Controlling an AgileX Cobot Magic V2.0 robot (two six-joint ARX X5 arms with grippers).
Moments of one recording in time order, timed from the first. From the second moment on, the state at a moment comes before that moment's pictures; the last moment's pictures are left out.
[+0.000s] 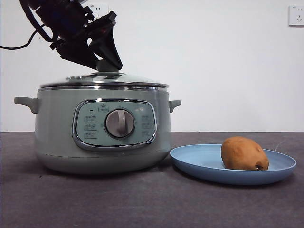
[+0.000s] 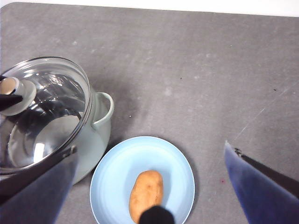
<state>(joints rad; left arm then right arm) -0.40 1.49 1.15 -0.24 0.20 0.08 0.27 1.05 1.35 -0.88 -0.08 0.05</state>
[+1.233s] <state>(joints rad) -0.41 1.47 1.15 -0.27 0.13 0.06 0.27 1.05 1.35 -0.88 -0.08 0.05</state>
